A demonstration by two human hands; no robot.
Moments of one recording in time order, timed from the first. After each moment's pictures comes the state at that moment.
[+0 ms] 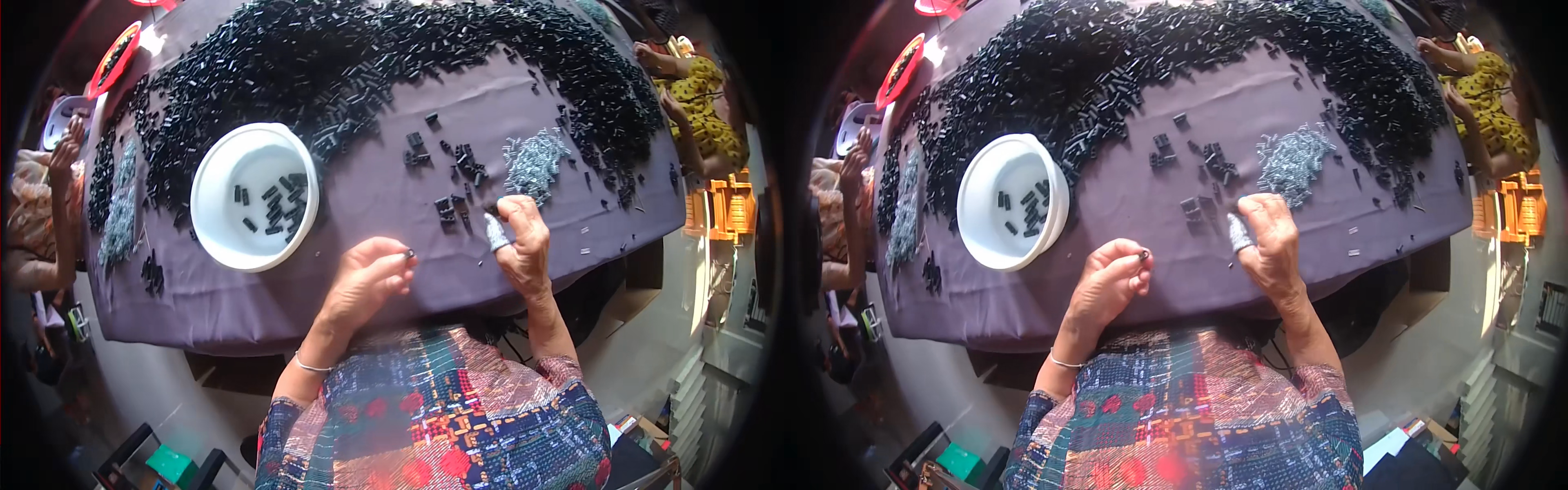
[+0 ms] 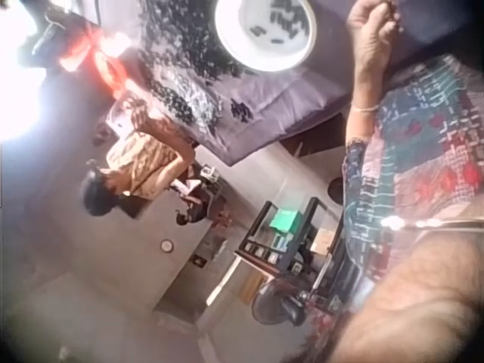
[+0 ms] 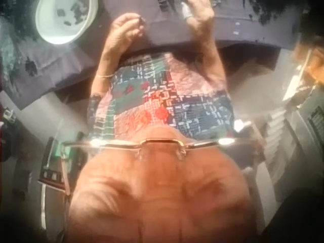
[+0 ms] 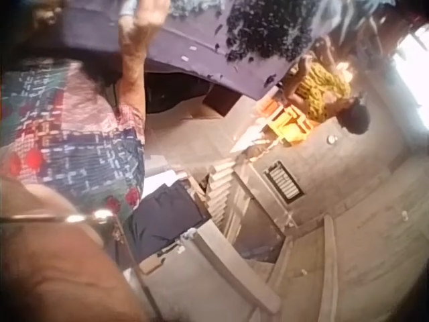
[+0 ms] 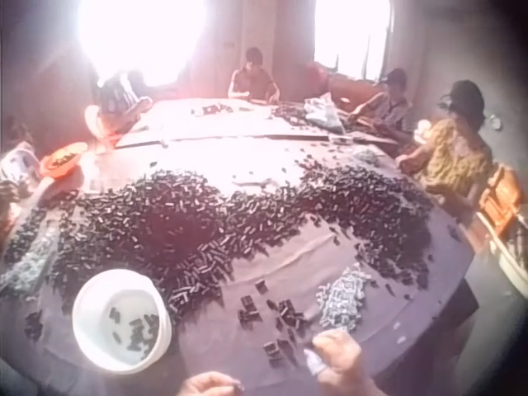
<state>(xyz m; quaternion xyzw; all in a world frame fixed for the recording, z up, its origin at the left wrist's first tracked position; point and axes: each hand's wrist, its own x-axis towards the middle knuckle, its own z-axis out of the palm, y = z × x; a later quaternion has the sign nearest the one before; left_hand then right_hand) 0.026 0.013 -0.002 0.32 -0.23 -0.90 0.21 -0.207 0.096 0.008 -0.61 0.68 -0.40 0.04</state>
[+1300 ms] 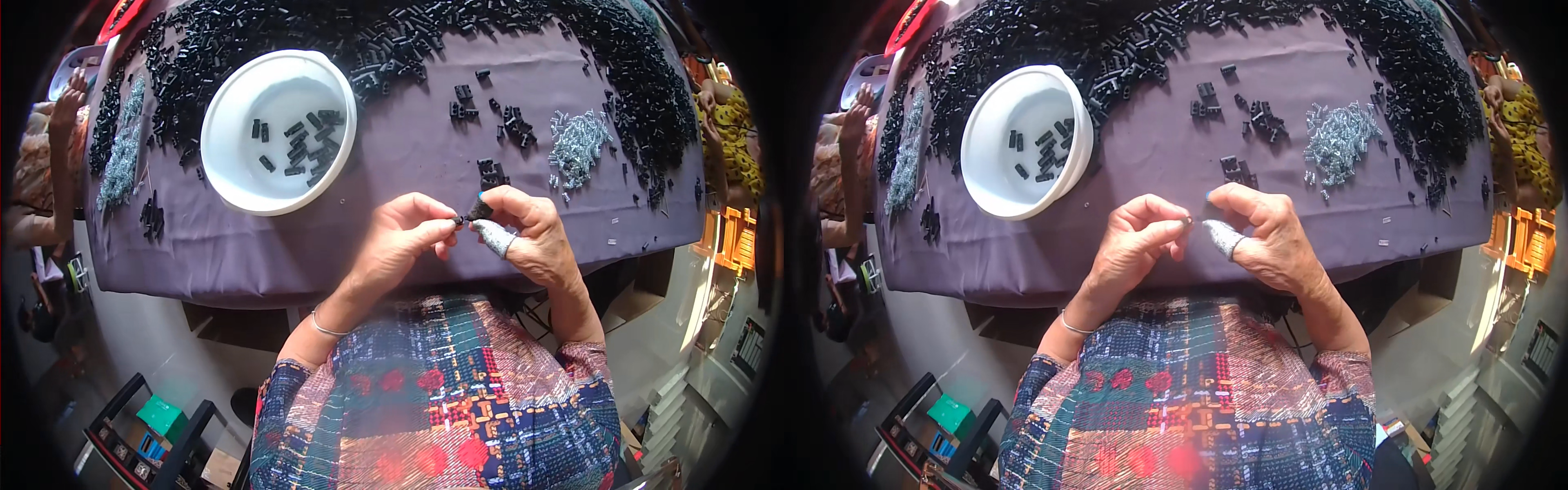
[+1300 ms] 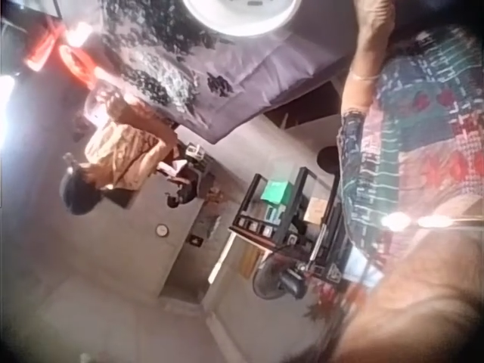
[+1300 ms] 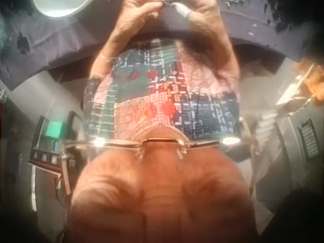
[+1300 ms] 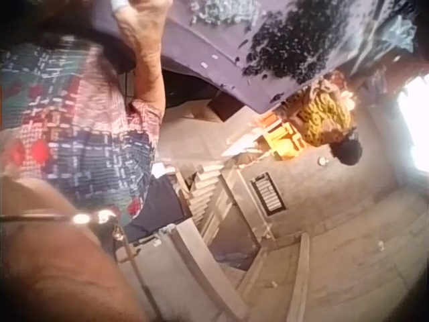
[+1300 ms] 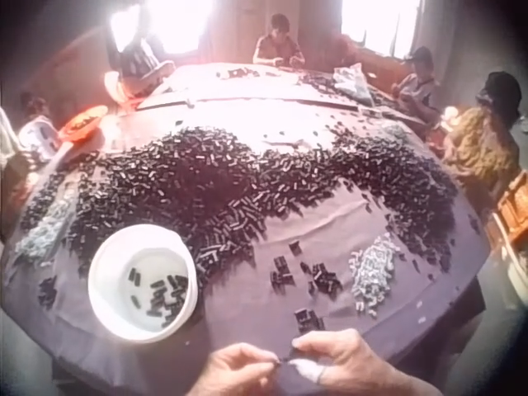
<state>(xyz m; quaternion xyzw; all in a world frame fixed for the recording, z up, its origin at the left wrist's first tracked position) 0.018 0.019 -0.004 0.29 -0.26 -0.89 0.25 -0.173 0.082 0.044 -0.46 0.63 -0.38 0.50</state>
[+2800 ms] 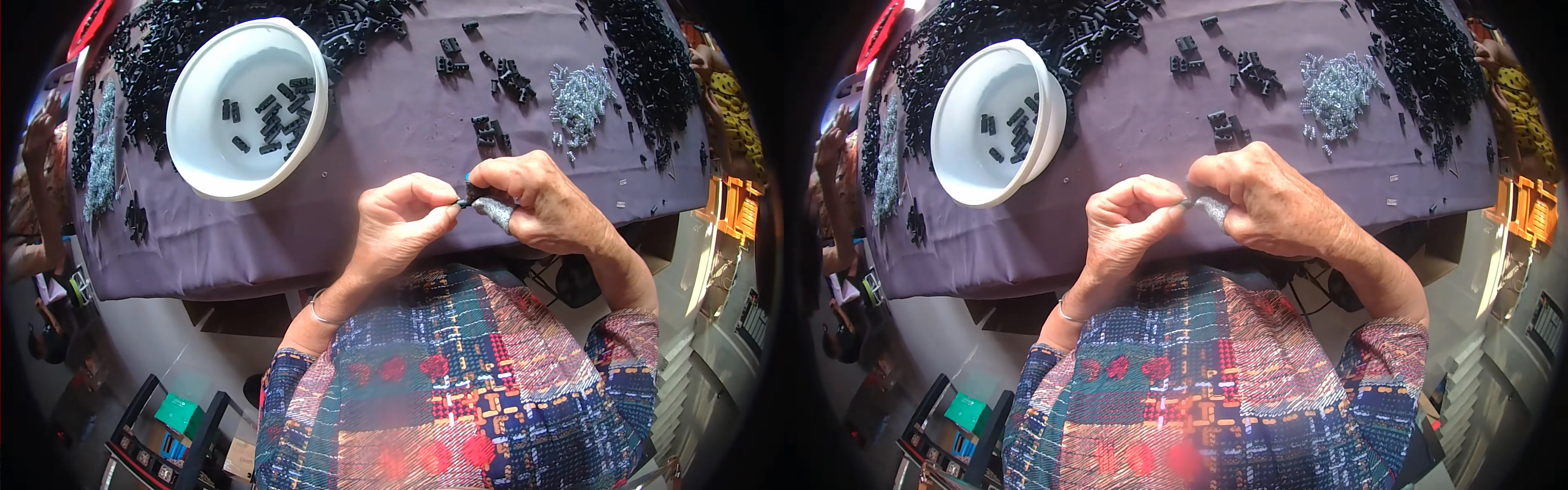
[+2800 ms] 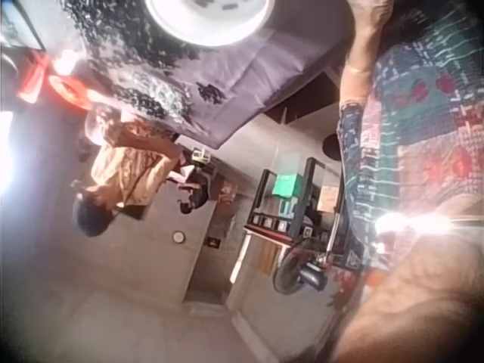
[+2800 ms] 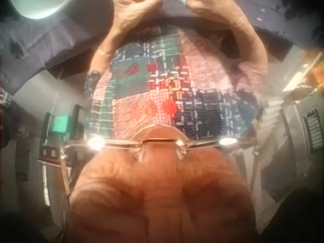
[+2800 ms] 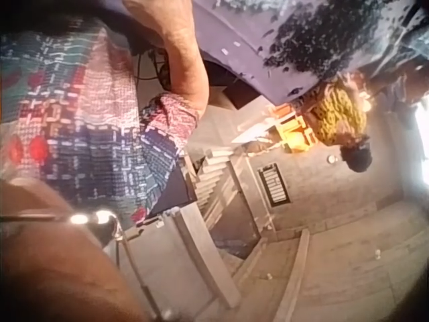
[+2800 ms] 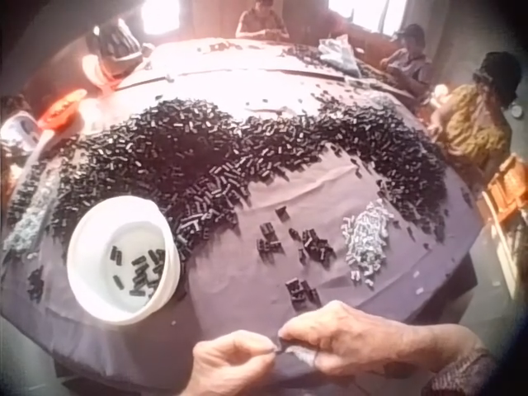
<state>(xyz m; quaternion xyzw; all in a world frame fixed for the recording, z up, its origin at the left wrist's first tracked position) 0.016 0.038 -0.002 0.30 -0.39 -0.82 0.31 -0.180 0.065 0.063 -0.70 0.55 -0.21 0.40</state>
